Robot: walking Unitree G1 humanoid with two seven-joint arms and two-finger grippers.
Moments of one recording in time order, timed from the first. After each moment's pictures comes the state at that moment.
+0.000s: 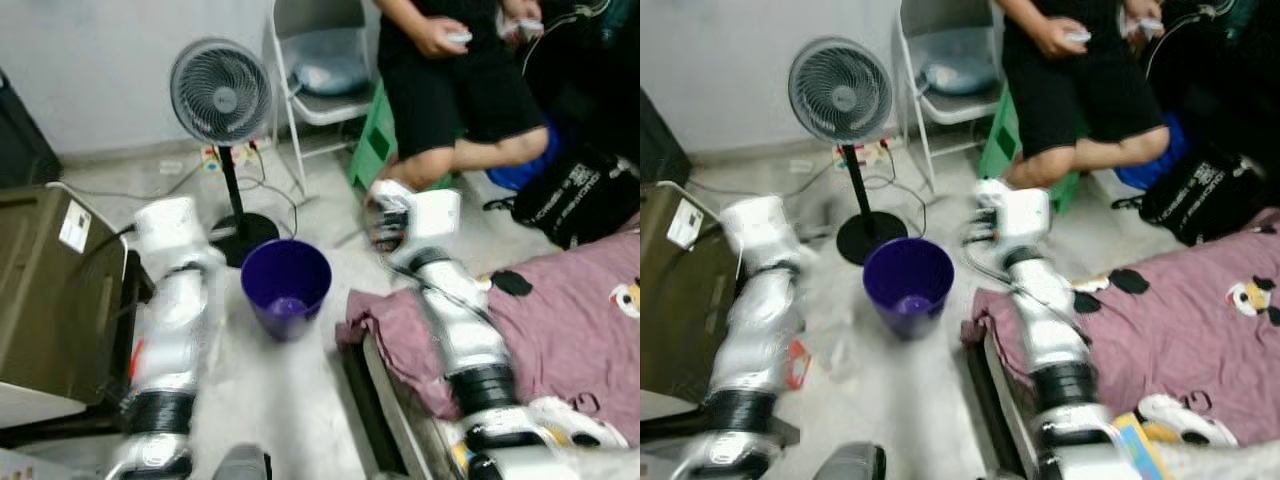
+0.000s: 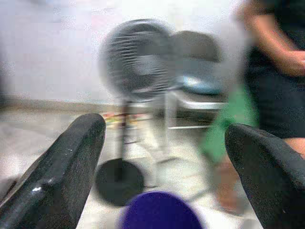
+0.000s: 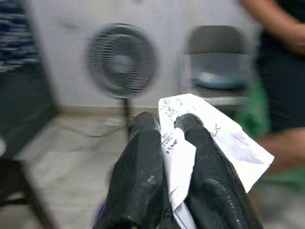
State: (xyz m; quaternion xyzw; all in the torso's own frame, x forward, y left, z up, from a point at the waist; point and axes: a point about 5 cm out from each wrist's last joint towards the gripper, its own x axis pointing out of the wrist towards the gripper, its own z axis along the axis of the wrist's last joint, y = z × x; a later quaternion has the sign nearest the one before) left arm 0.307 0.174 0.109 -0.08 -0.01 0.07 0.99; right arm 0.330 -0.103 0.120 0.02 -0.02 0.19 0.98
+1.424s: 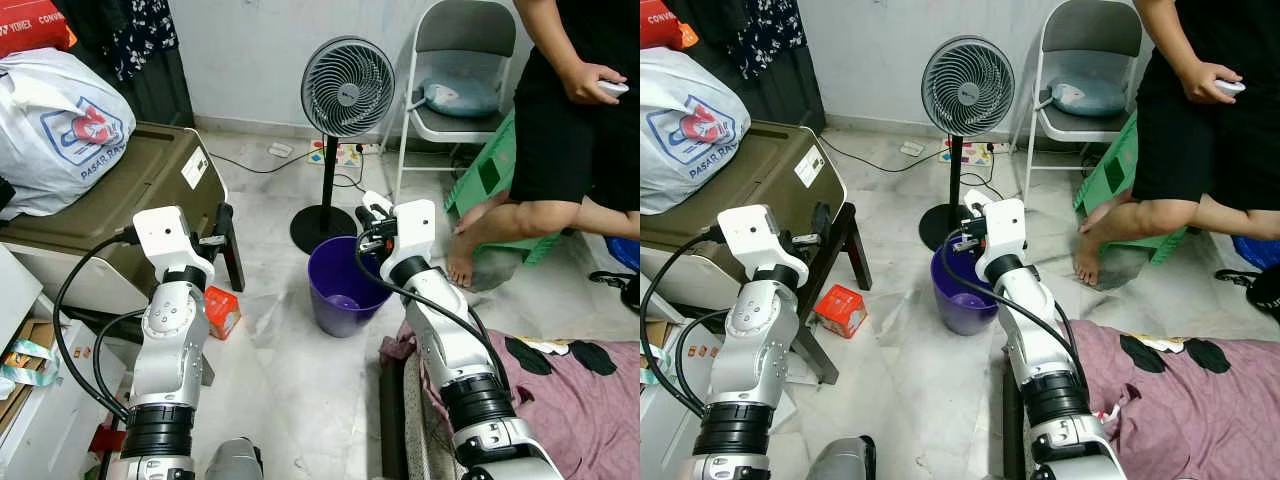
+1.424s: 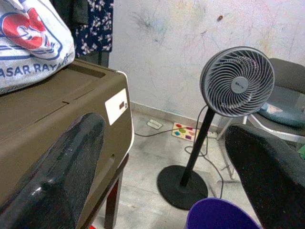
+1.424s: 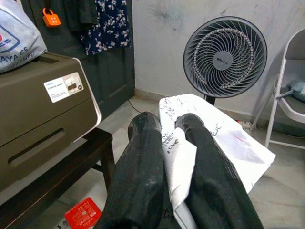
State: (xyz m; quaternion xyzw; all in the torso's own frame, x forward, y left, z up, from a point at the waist) left arm 0.301 0.163 0.121 -0.08 -0.03 0.04 1.00; right arm 0.323 -0.103 0.114 0.01 -0.01 0.17 0.98
